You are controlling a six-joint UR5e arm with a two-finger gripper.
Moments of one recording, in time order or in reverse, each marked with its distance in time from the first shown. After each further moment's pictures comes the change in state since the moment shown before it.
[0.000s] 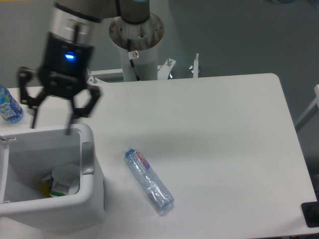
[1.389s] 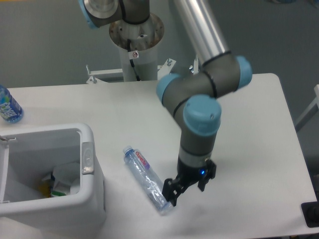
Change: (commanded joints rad) arm 0.004 -0.479 0.011 0.109 0.340 0.044
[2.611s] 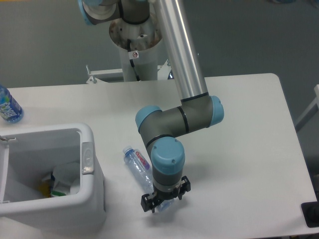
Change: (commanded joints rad) arm -0.065 -0.069 -0.035 -0.003 0.132 0.000
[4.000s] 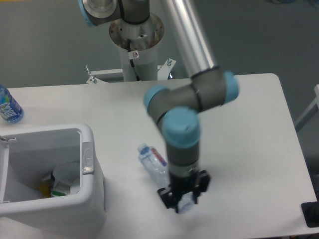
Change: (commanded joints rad) arm 0.129 0.201 0.221 0.154 -0.164 0.071
